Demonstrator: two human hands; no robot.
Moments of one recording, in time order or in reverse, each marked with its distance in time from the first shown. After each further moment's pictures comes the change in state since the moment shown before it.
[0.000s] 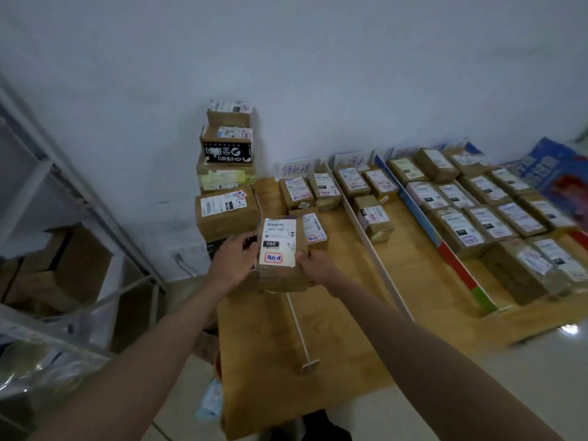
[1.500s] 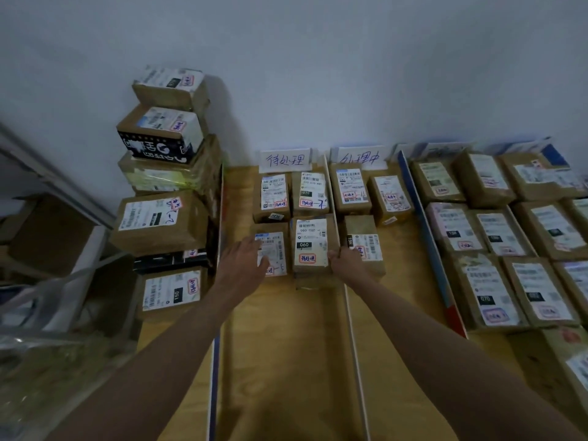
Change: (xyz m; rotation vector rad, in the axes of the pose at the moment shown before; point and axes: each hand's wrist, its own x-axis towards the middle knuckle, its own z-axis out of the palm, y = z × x) left_hand 0.165 0.099 0.174 0.487 -0.038 -0.029; right_hand 0.242 0.107 -0.176 -0.237 -0.032 0.055
